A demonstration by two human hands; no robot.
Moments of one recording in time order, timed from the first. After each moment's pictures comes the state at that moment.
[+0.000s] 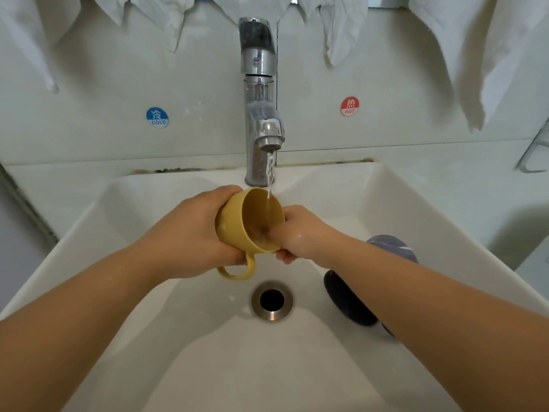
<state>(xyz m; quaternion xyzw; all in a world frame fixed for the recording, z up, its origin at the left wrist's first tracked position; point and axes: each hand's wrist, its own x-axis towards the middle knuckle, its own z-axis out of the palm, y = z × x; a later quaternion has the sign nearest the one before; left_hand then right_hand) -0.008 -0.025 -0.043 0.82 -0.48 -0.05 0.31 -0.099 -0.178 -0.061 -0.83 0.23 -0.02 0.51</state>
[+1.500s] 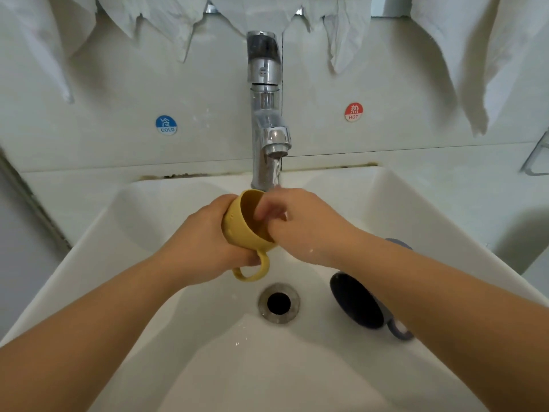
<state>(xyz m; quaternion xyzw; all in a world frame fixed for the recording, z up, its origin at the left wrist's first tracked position) -0.010 -0.029 -0.055 0.82 -0.40 -0.11 0.39 -0.118 -0.159 -0.025 -0.93 0.10 -0.14 0.33</state>
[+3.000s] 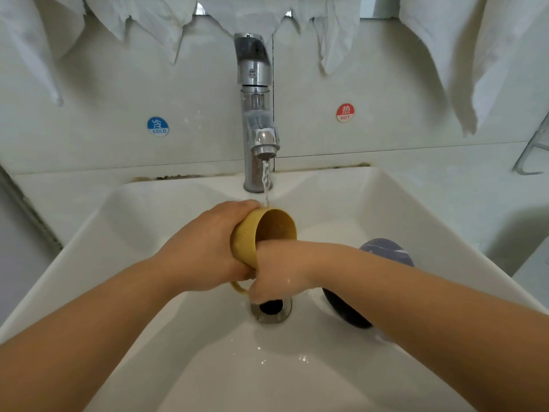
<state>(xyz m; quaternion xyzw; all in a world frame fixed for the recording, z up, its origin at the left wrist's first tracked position) -0.016 -0.035 -0.051 0.82 -0.52 -0.05 0.25 -0.113 -0.149 -0.046 -0.96 0.03 0.15 0.21</state>
